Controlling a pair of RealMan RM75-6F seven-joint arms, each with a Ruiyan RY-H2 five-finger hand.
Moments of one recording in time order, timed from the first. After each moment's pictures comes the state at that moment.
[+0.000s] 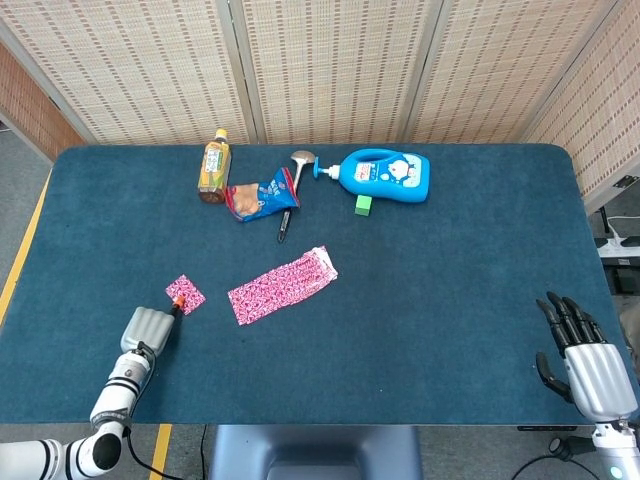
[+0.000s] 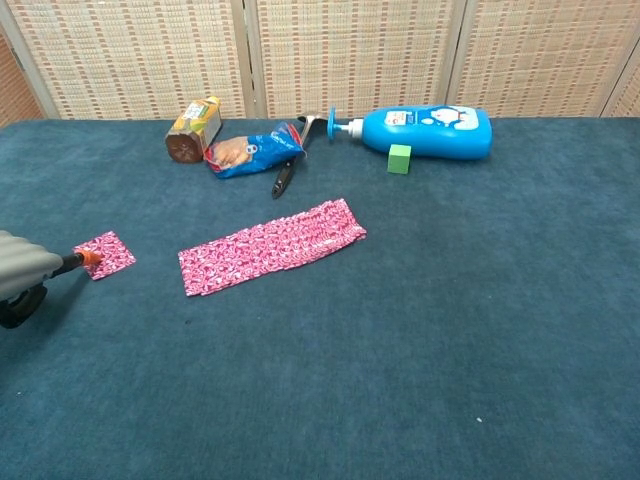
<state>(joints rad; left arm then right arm) -0.67 -1.47 0.07 -1.52 0.67 1.05 0.96 0.01 -1.11 0.01 -1.64 -1.64 1.57 -0.06</state>
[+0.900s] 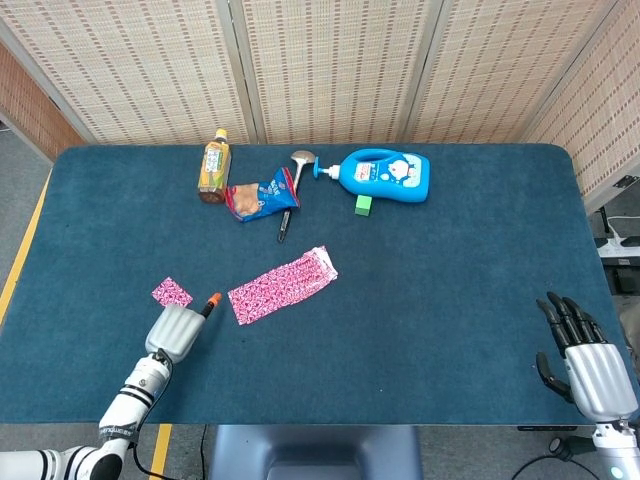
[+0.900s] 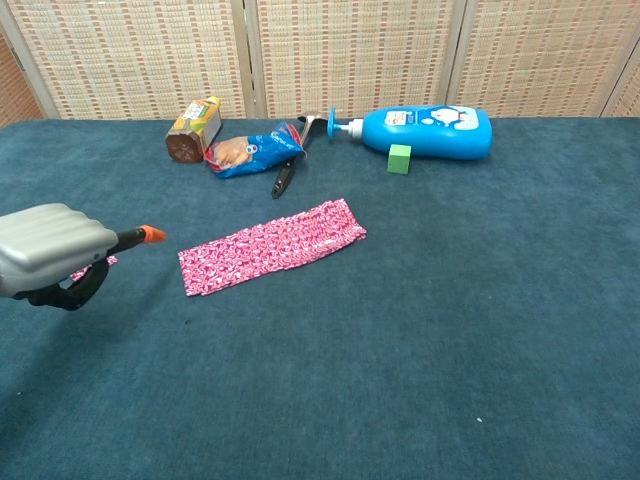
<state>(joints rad) -0.66 -1.47 0.07 -1.62 1.02 1.13 0.82 0.01 -1.10 0.00 -1.64 -1.64 1.57 -0.05</state>
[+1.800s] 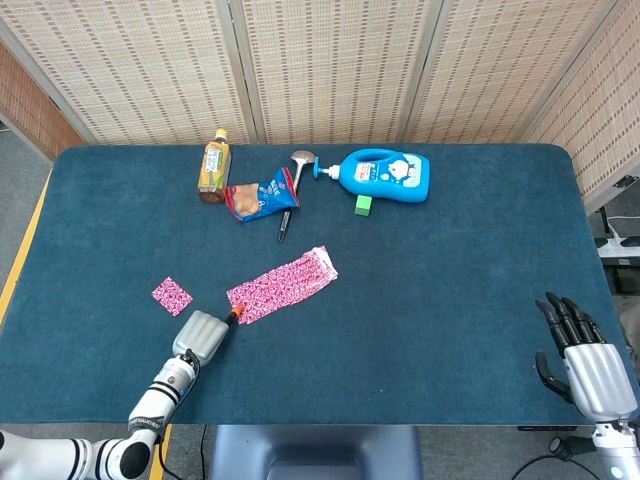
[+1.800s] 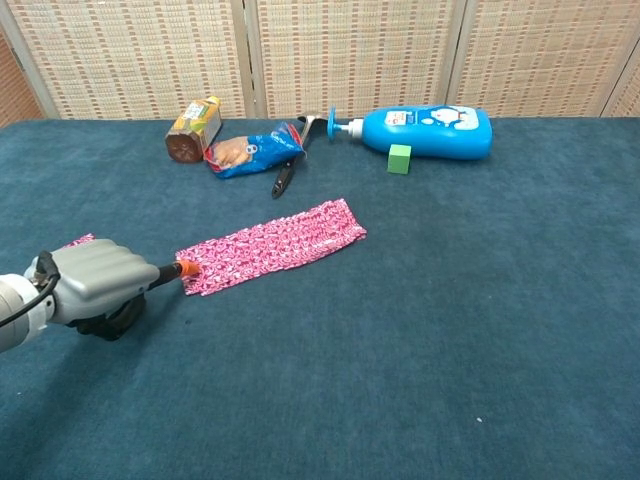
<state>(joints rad) -0.71 -1.58 0.04 -1.55 0.86 1.03 0.91 0.01 -1.10 0.00 -1.64 -1.64 1.56 -0.05</state>
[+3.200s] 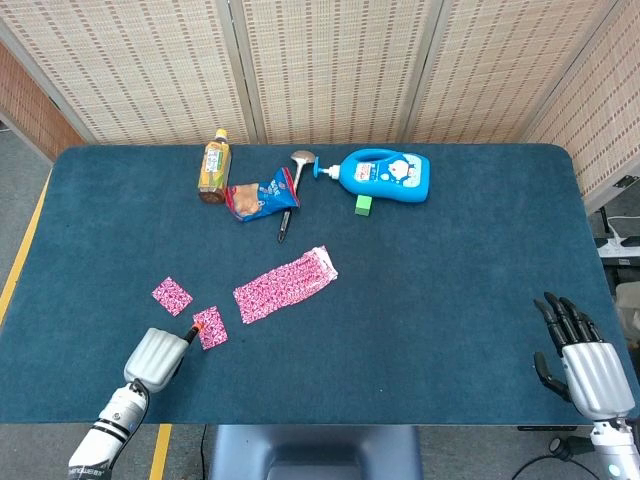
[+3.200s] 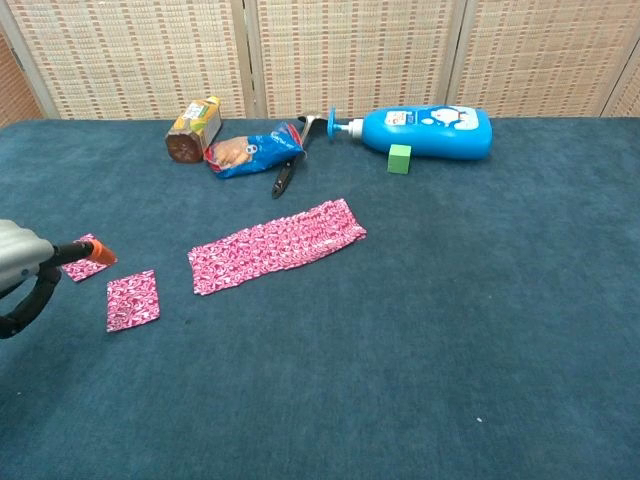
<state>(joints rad) -0.51 -1.37 0.17 -1.74 1.23 1.29 0.73 0.02 -1.10 0.00 -1.65 -1.62 1.54 -0.06</state>
